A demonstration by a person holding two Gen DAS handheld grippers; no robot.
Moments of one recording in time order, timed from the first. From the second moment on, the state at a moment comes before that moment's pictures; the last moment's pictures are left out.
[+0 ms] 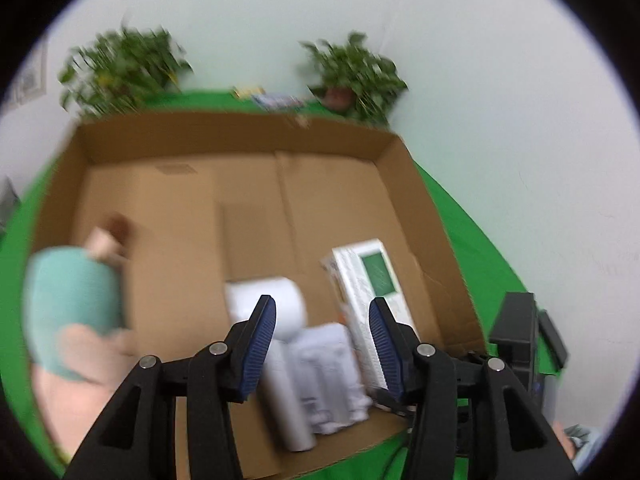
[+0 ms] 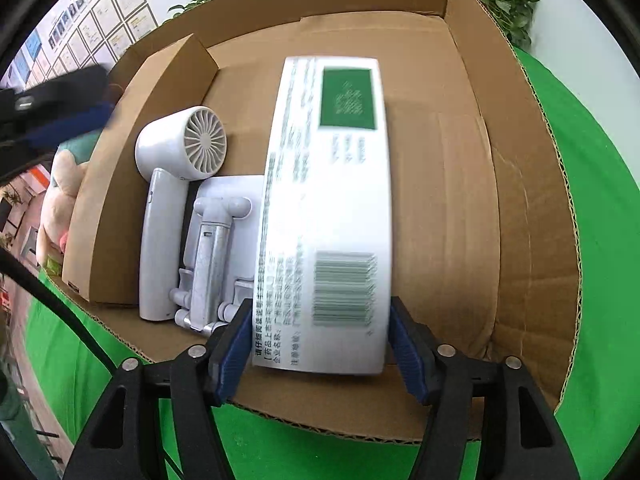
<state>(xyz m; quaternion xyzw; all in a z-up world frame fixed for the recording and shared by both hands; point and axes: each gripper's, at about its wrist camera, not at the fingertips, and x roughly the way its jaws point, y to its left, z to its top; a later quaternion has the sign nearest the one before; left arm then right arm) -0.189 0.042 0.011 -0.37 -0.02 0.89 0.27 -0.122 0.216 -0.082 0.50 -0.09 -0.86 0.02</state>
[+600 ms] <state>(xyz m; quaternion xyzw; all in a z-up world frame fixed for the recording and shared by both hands) -0.128 0.002 -0.053 -0.24 0.05 0.97 0.08 -0.064 0.175 -0.049 0.26 -0.03 -0.96 -0.06</state>
